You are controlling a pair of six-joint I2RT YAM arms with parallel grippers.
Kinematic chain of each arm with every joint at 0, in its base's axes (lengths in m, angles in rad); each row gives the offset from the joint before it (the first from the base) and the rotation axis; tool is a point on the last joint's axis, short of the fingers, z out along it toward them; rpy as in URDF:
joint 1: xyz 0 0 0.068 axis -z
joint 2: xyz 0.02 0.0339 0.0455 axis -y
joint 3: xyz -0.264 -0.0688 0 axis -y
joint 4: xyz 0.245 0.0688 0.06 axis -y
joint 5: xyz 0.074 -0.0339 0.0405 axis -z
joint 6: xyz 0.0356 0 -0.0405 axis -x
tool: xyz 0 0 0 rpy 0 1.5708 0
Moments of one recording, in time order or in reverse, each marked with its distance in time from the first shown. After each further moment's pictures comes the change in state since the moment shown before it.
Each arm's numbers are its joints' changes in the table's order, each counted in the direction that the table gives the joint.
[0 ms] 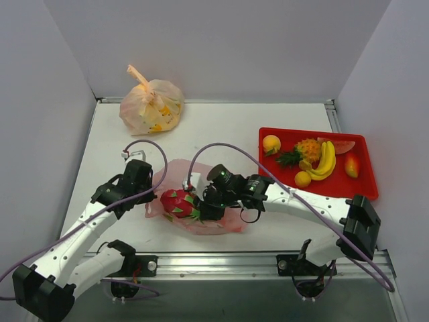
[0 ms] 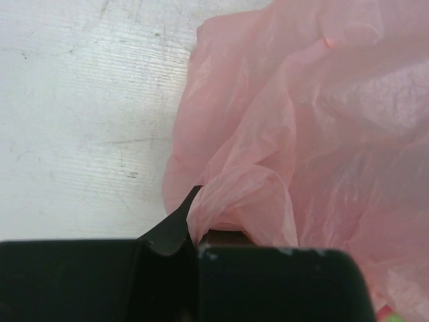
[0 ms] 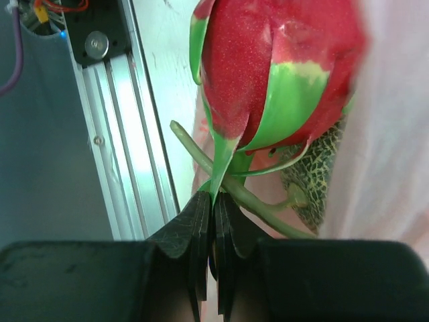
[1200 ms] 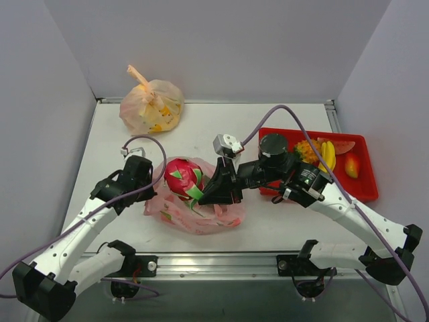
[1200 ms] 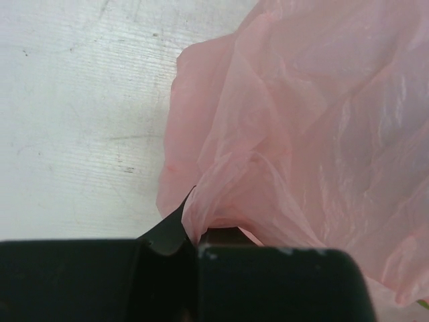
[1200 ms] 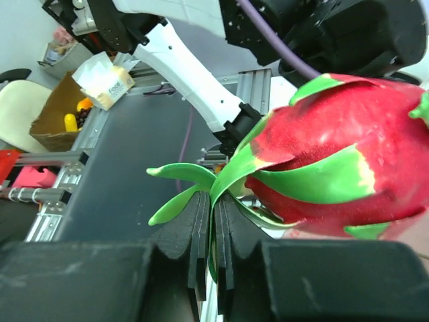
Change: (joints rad) left arm -0.006 -0.033 0.051 -0.046 0.014 0.026; right arm 0.136 0.314 0.175 0.167 -0.473 -0.207
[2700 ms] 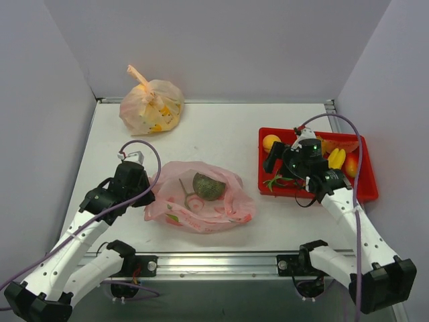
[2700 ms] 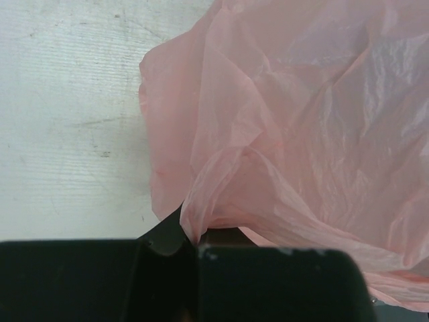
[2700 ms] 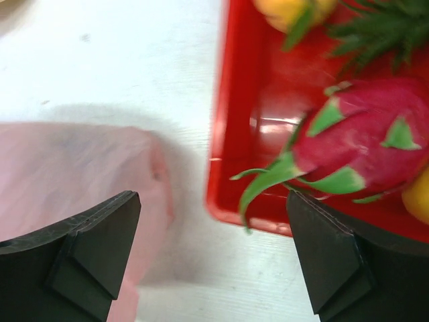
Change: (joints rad) left arm -0.002 0.120 0.008 -0.039 0.109 -0.021; right arm 0.726 0.133 -0.423 -0.237 0.732 -0.280
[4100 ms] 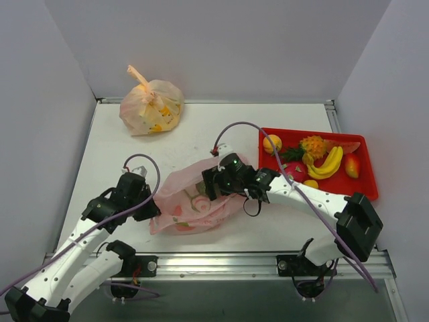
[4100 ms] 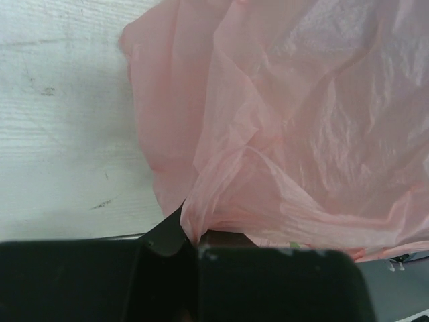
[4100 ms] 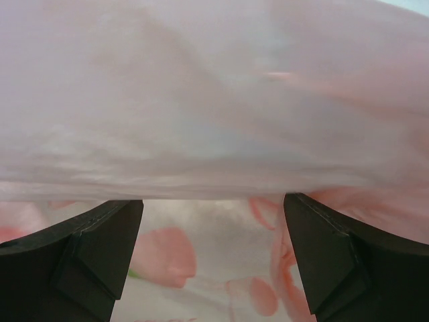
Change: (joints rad) left arm 0.014 0.077 -0.128 -0.030 0.167 0.112; right arm -0.654 -0.411 0.126 0.196 0.181 0.055
